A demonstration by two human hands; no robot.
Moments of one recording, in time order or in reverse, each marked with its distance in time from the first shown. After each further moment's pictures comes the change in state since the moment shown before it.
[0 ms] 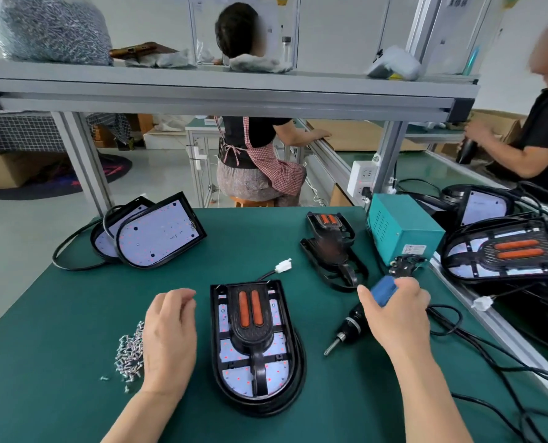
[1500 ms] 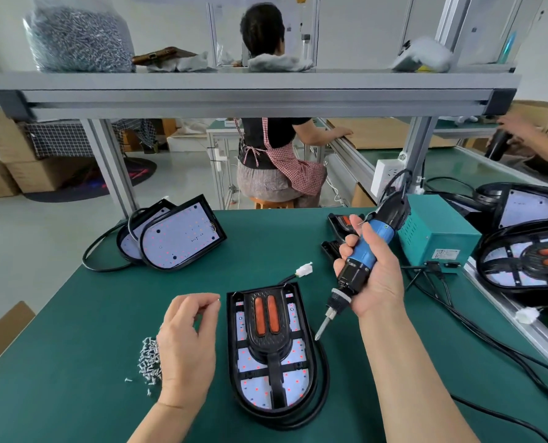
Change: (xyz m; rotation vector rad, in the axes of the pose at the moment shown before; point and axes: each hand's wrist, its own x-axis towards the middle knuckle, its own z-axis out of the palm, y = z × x) left_hand -0.008 0.021 -0.012 -0.206 0.057 -0.017; right_hand 0.013 -0.096 0.028 1.661 -0.550 0.155
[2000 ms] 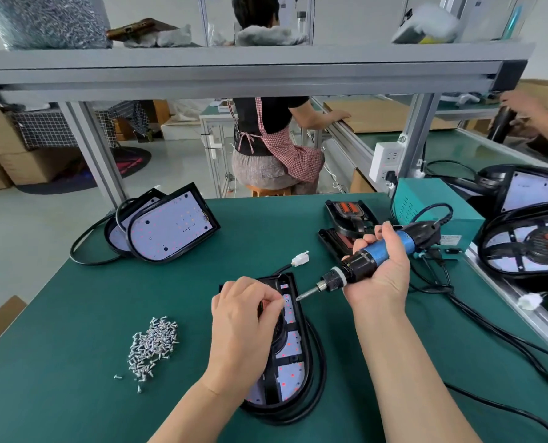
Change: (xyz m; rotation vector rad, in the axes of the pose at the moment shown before) left_hand -0.009 0.052 0.036 0.145 -0.363 0.112; right_hand 0.003 0.005 -0.008 0.251 0.359 -0.078
